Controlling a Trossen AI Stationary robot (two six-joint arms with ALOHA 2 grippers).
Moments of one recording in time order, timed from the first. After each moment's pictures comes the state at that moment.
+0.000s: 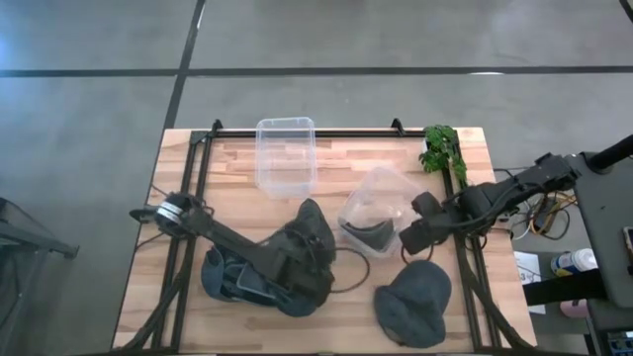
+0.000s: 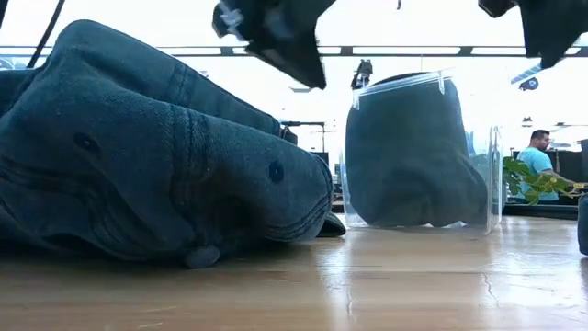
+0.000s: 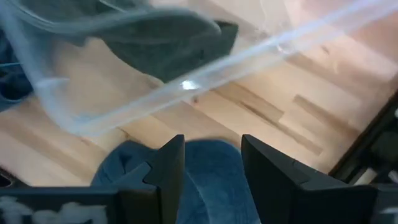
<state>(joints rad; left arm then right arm) -0.44 1.95 1.58 -0.72 -0.95 -0.56 0.41 1.19 1.15 -1.33 0.15 1.49</state>
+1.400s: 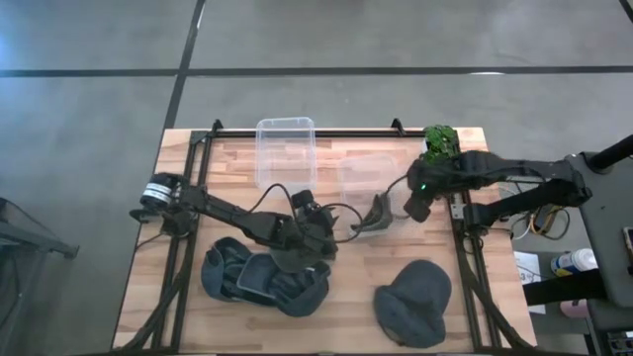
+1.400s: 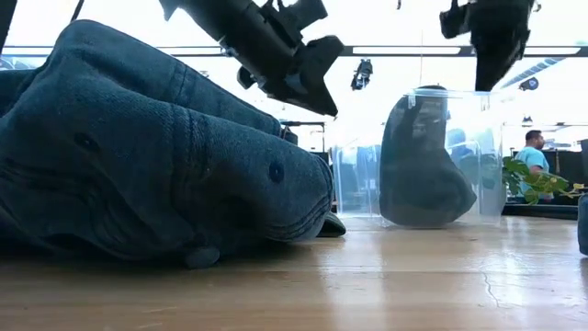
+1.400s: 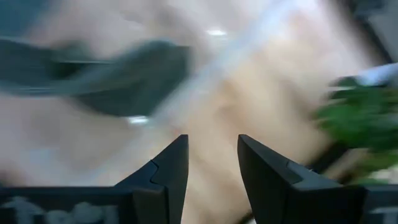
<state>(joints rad) -0.22 1.78 1.19 0.00 -0.76 -0.17 -0.06 1.11 1.15 -1.34 0.24 0.57</state>
